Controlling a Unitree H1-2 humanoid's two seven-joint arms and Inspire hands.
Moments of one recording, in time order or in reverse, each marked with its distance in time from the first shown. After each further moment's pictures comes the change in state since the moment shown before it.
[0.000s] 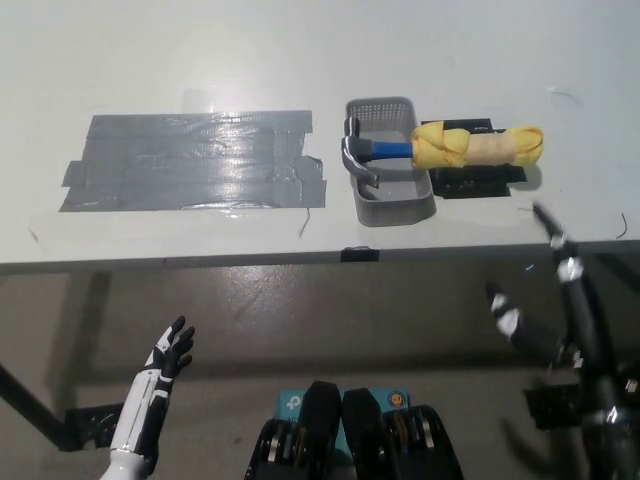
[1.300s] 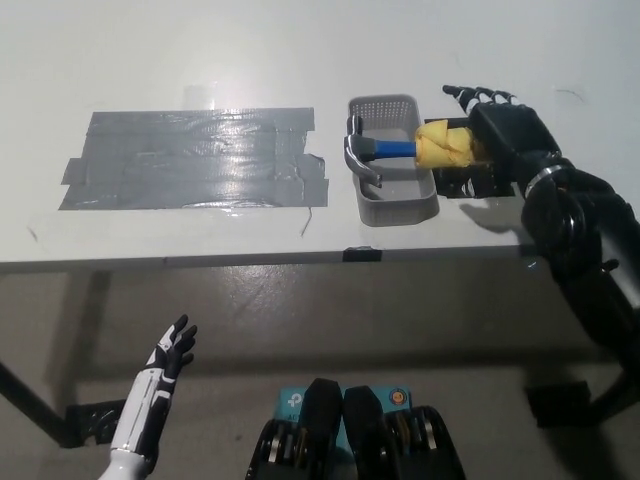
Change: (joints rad) left_arm -0.003 0.014 -0.016 -0.011 0.013 -0.004 -0.001; right_arm -0.654 -0.149 0.350 0.566 -0.344 0.433 0.286
